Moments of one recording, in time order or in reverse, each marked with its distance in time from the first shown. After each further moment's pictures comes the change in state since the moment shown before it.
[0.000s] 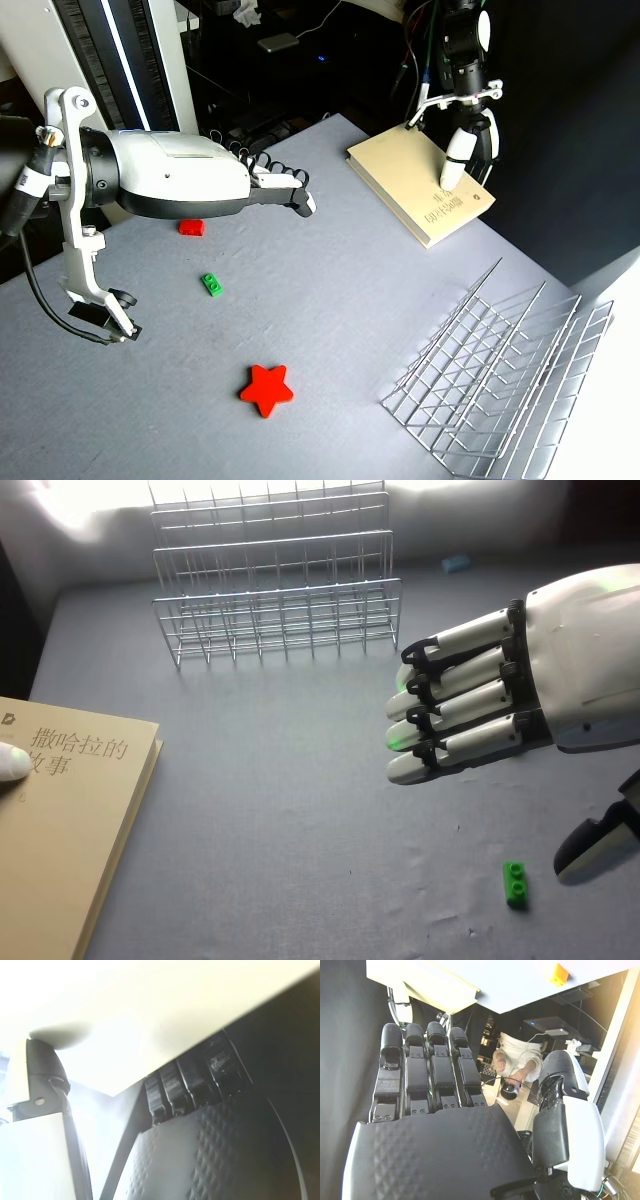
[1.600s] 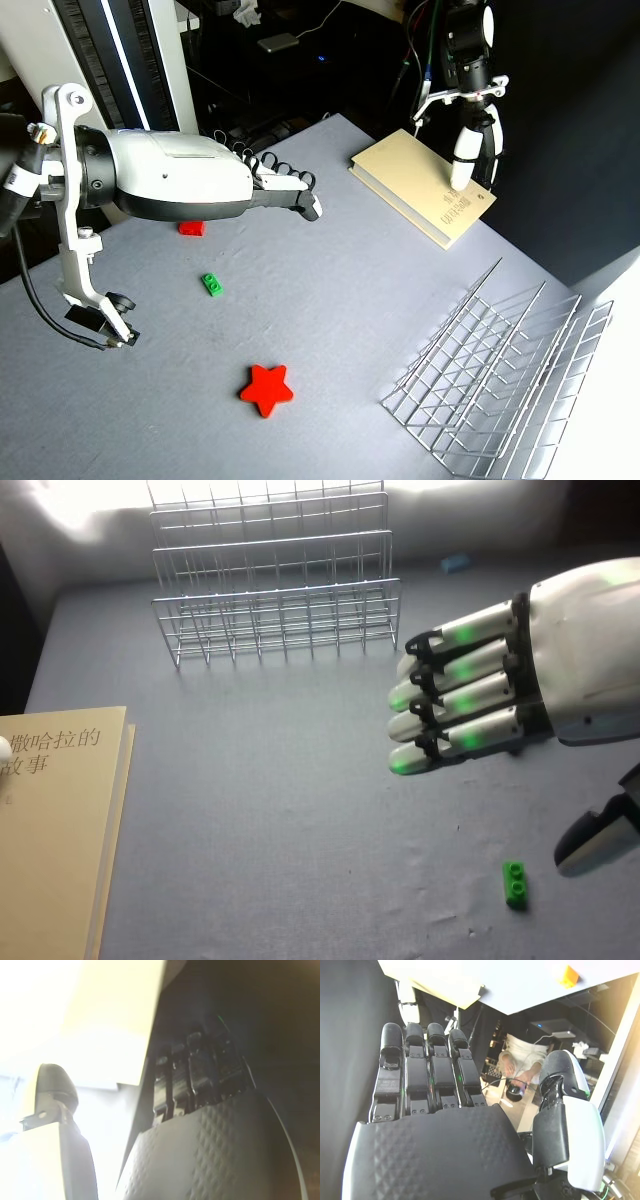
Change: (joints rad) left arm 0.011 0.014 -0.005 0.010 0.030 0.065; right arm 0.007 0.005 0.000 -0.010 -0.015 0.000
